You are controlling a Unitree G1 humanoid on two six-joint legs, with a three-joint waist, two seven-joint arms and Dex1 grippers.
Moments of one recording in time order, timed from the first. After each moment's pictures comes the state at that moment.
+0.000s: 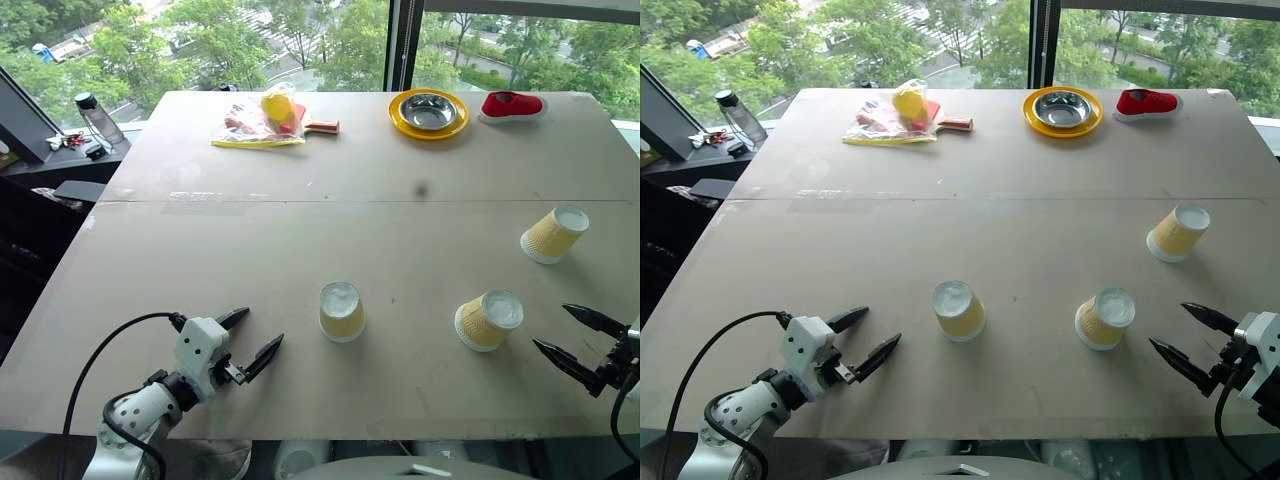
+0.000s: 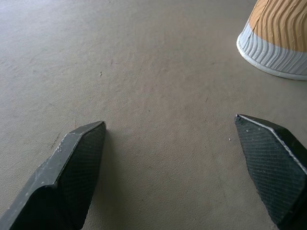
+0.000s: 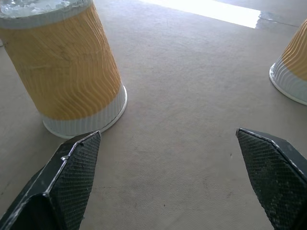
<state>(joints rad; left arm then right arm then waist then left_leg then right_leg) 0.44 0.51 0.19 -0.27 -0.31 -0.02 -0.74 0.39 -0.68 -0.45 0.00 0.56 -0.07 1.11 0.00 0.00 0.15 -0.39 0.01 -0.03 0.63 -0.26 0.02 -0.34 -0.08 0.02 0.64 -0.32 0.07</state>
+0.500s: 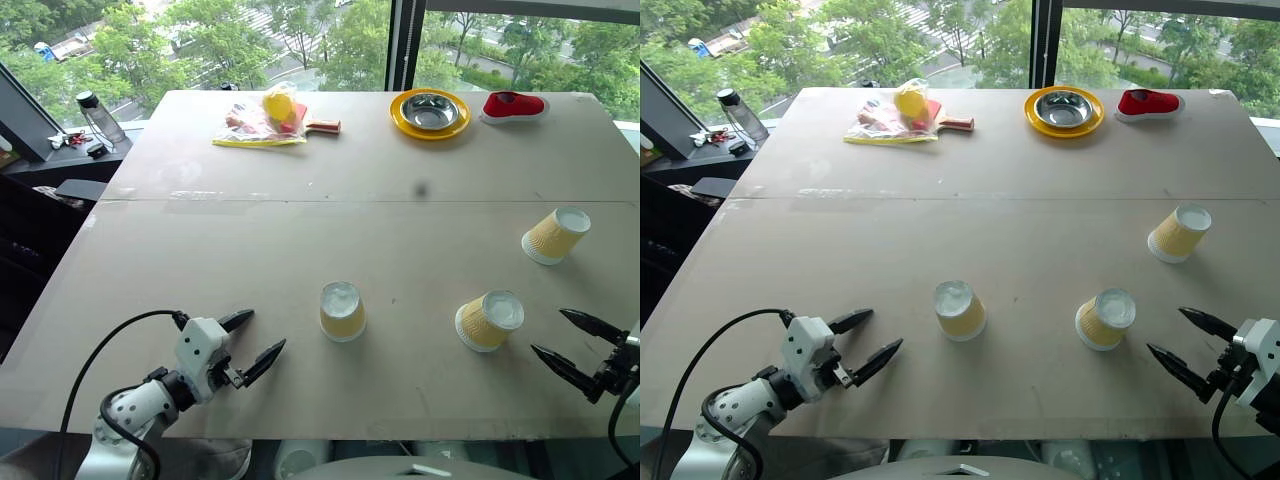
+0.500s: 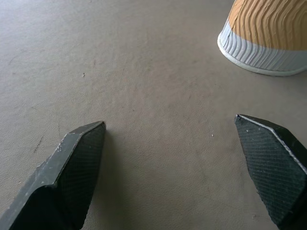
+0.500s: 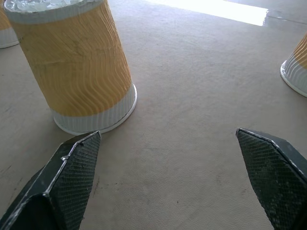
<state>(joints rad) 0.43 0.55 0.19 -0.26 -0.34 -0.02 -0.82 0.41 -0.65 -0.45 0.00 0.56 -0.09 1.13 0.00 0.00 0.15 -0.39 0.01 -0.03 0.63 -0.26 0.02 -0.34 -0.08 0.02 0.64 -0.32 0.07</state>
